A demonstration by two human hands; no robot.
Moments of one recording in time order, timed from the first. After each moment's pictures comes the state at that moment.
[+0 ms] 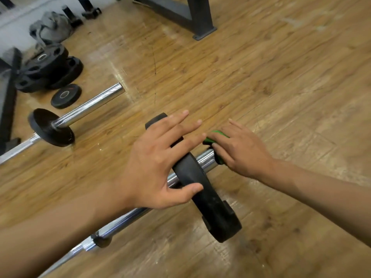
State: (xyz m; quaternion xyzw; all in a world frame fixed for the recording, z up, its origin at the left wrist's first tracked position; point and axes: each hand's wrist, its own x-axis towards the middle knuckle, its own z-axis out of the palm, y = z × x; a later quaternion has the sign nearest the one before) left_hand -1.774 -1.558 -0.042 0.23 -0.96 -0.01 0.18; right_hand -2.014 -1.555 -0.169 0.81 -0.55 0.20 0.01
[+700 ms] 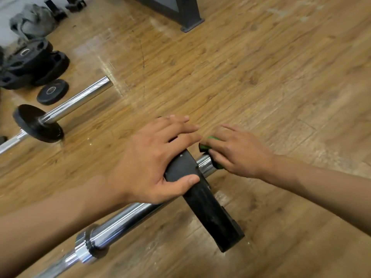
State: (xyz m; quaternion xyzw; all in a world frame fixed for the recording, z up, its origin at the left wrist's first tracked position) left_hand -1.788 -1.538 -0.034 0.19 -0.97 -0.05 0.13; right_hand -2.031 -1.511 -0.151 0.84 -0.53 0.12 -0.03
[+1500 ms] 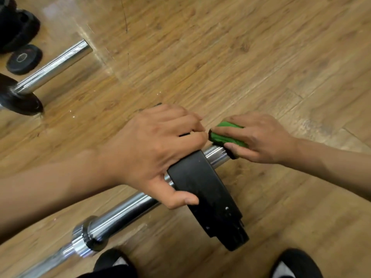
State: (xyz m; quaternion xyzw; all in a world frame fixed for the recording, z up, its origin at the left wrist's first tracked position) left_hand -1.804 -1.501 -0.035 0.06 -0.99 -0.07 0.08; right_hand -2.074 -1.444 -0.157 0.87 -0.47 0.16 -0.03
